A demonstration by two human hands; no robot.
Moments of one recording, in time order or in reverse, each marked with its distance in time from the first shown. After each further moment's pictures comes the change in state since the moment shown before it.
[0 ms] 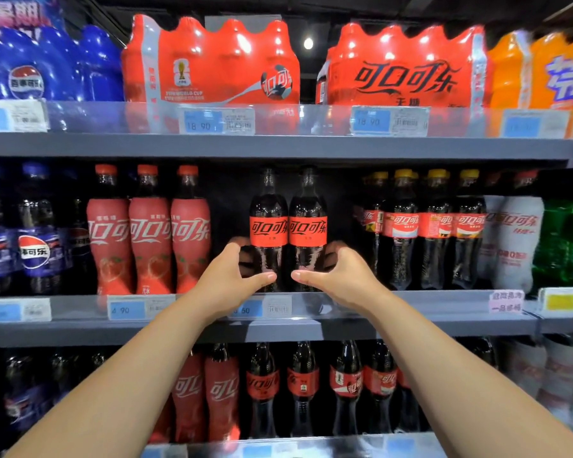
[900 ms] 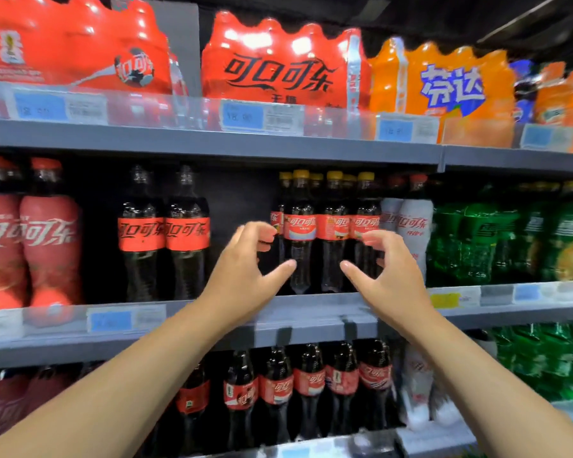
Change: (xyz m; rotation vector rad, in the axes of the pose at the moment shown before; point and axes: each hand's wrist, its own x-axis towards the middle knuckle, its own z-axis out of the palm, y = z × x) left_hand -0.002 0.134 0.152 -0.022 0.134 0.432; right_hand -0.041 0.106 -0.183 -0.208 0.409 -0.262
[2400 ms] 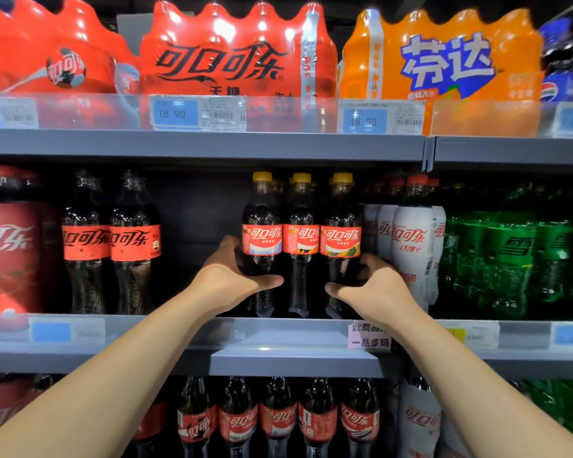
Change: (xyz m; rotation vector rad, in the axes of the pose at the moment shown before) left_hand 0.058 -0.032 0.065 0.093 -0.064 -0.507; right_hand 0.070 0.095 0.020 0.108 -0.299 0.275
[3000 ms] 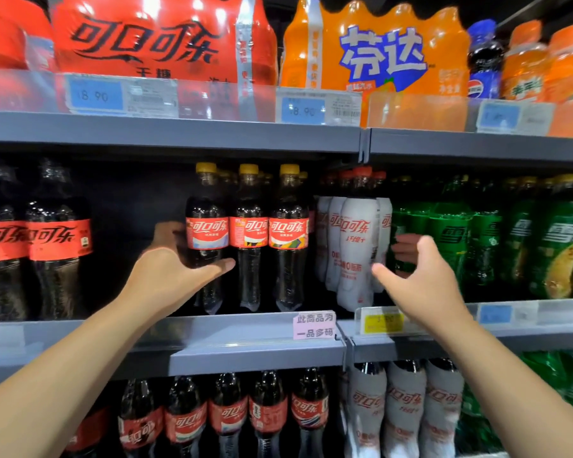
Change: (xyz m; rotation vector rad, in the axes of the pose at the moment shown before) left_hand -0.011 0.006 0.005 0.090 0.224 0.106; right_hand -0.027 0.054 -0.100 -0.042 0.313 -0.066
